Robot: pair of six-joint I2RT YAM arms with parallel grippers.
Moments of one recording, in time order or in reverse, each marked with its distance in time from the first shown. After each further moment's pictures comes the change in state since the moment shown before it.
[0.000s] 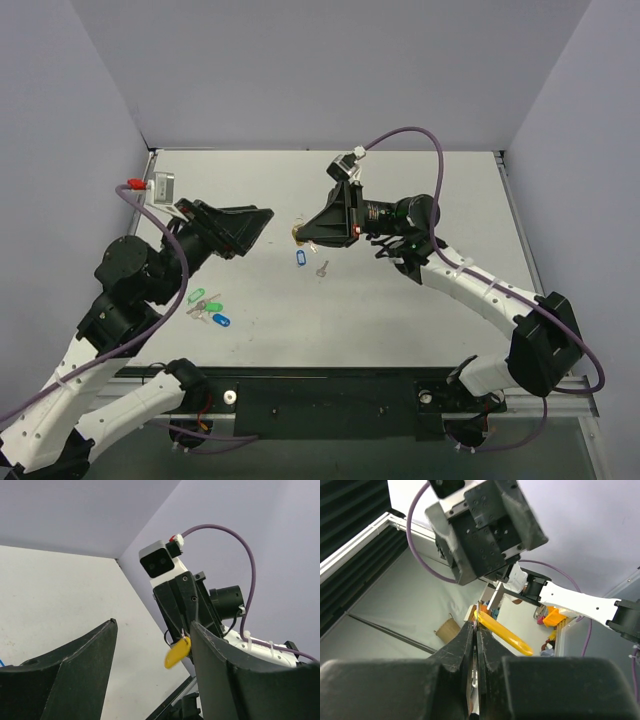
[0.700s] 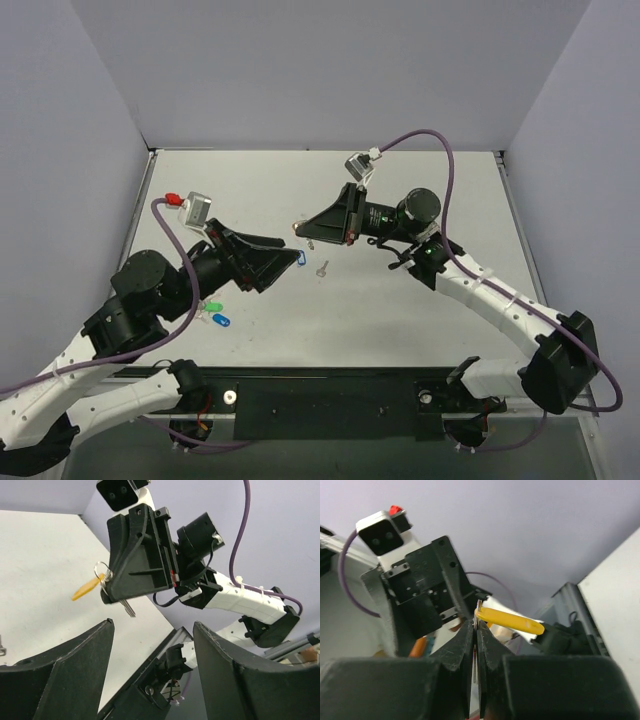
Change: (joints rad) left arm -0.227 -0.033 -0.048 -0.044 0.032 0.023; right arm 0.003 -0.147 0.011 -0.529 0.183 -0.581
